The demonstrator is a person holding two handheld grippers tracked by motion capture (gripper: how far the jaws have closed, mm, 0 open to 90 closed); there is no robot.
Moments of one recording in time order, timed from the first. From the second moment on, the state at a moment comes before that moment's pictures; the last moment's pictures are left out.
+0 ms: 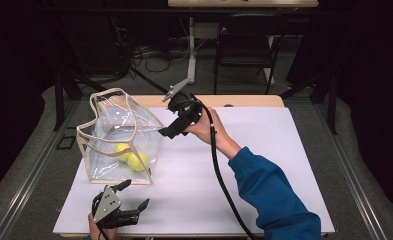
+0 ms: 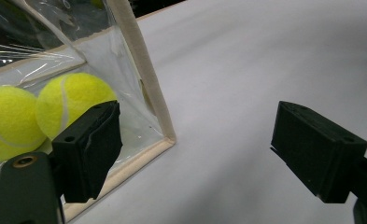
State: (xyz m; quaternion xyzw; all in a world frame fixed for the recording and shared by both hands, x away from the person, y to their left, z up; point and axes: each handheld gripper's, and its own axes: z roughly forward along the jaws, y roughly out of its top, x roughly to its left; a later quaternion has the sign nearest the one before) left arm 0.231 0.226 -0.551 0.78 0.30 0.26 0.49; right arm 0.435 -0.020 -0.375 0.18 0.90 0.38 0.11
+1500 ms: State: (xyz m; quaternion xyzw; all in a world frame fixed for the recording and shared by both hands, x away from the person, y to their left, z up) left arm 0.230 0.224 -0.551 0.78 0.30 0.26 0.49; right arm 0.385 -0.087 -0.438 0.20 0.92 0.33 0.11
